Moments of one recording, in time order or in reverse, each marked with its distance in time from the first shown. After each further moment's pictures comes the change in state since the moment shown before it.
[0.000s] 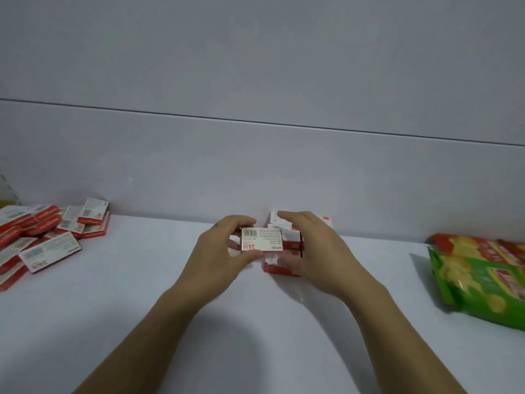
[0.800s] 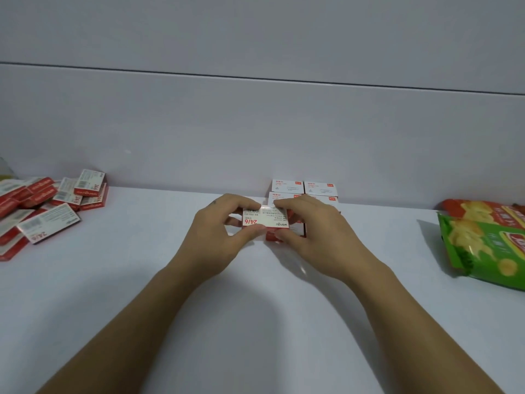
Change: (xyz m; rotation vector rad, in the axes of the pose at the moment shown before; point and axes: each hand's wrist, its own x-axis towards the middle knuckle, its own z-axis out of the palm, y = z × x) left_hand -0.014 -0.004 0.004 -0.061 -0.026 0.034; right_hand -0.014 0.009 0.019 0.037 0.008 -0.046
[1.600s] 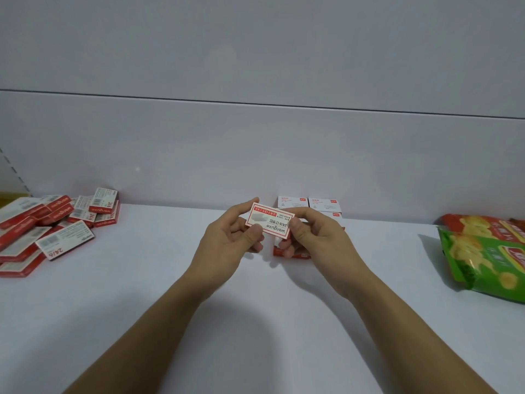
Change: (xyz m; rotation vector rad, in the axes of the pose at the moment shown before) left_hand 0.001 0.003 -0.004 -0.433 -0.027 -0.222; right_hand -0.002 -0.023 0.001 1.014 0.024 0.267
